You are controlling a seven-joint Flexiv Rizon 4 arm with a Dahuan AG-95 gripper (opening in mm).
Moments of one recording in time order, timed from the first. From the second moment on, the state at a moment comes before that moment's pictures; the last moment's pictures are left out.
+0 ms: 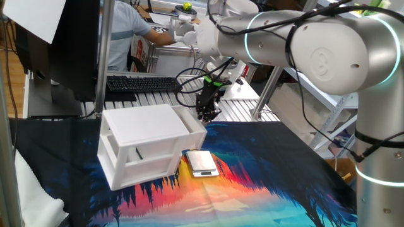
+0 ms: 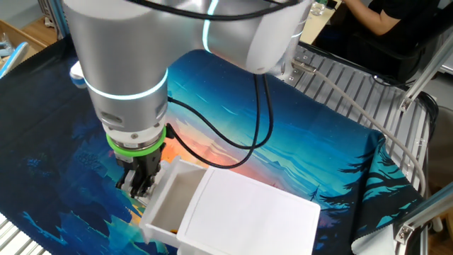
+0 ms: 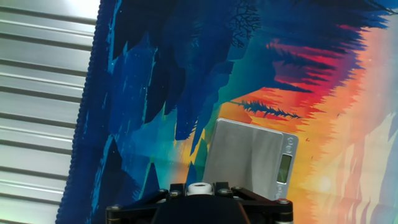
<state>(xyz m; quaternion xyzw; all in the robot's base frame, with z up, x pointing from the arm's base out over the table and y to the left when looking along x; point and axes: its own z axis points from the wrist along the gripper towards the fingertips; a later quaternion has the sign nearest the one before) 0.701 -0.016 0.156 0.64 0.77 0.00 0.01</state>
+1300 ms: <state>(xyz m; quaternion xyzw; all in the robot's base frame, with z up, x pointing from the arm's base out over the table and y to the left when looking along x) 0.714 -0.036 0.116 0.62 0.78 0.00 0.04</state>
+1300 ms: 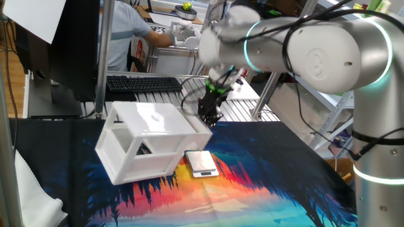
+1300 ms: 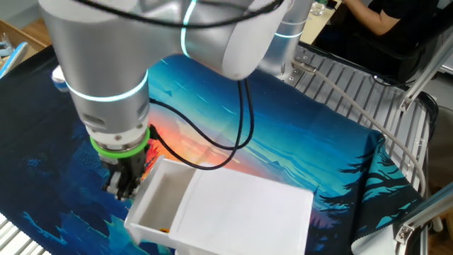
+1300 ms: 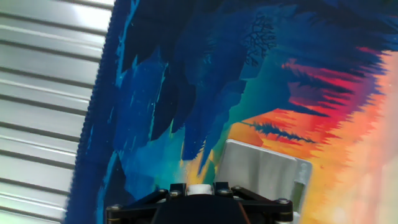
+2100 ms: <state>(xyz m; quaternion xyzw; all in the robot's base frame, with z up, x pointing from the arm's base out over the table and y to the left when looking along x) 0.726 -0.003 0.203 0.66 0.75 -0.04 -0.05</state>
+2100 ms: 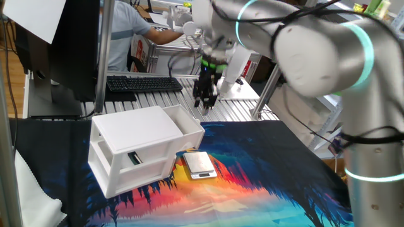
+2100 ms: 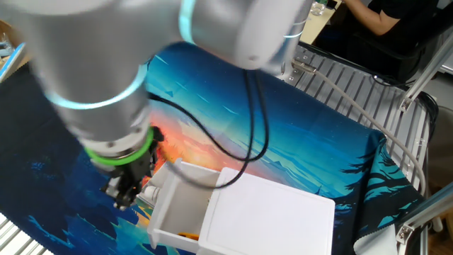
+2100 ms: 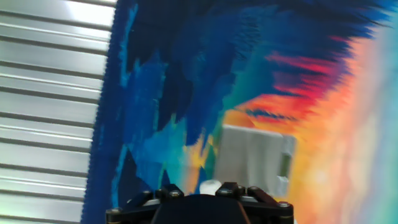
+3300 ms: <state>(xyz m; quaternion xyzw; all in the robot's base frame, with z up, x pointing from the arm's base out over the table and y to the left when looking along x) 0.719 -0.017 0.206 0.65 0.76 -0.02 -0.03</state>
